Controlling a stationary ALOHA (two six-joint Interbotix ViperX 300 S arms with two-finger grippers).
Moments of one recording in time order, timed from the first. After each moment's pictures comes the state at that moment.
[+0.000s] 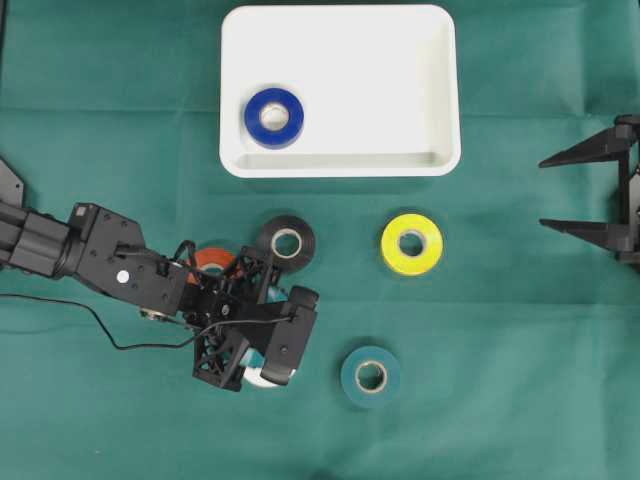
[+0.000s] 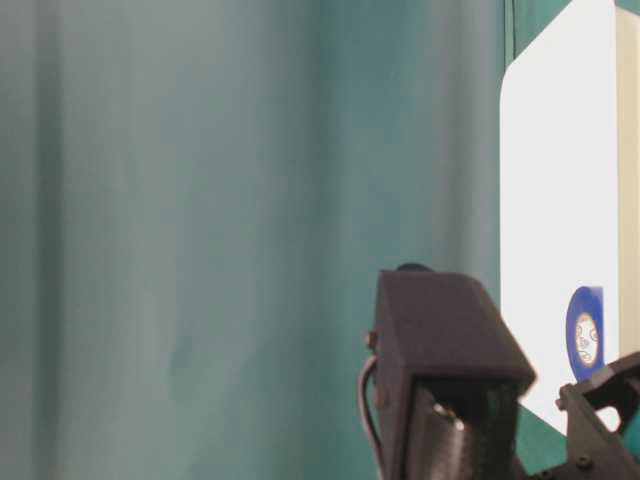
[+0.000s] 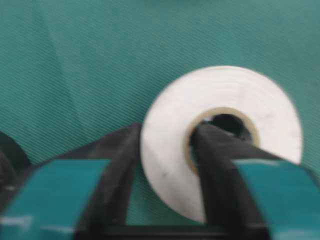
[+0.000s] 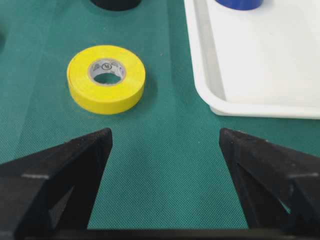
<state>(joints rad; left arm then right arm) -0.29 0.22 0.55 -0.02 0.21 0.07 -0.08 -1.10 1.52 -0.08 -0.08 0.12</state>
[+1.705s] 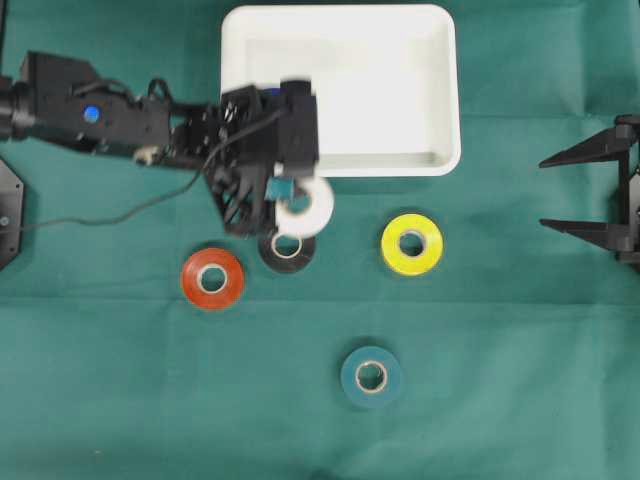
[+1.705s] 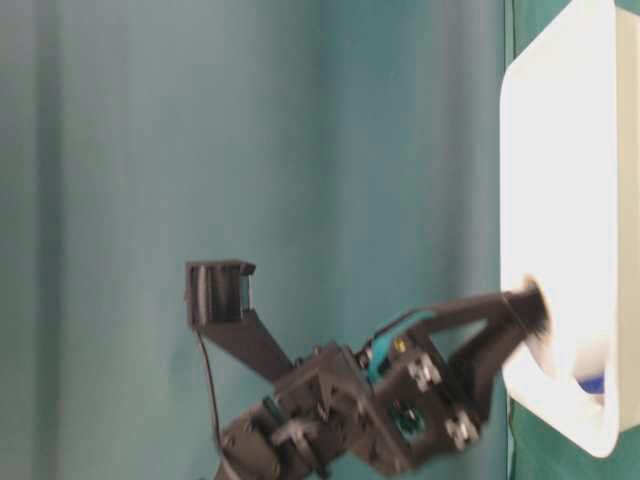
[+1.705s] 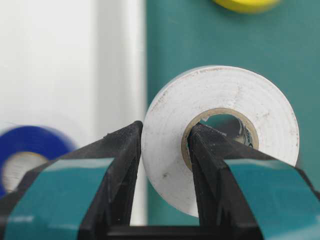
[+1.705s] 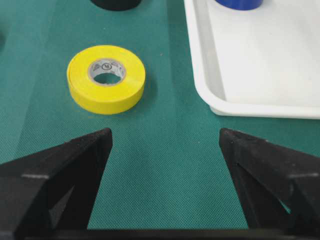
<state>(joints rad) 0.12 0.03 0.52 -0.02 0.31 0.08 -0.08 -1.10 1.52 -0.08 -0.08 0.12</state>
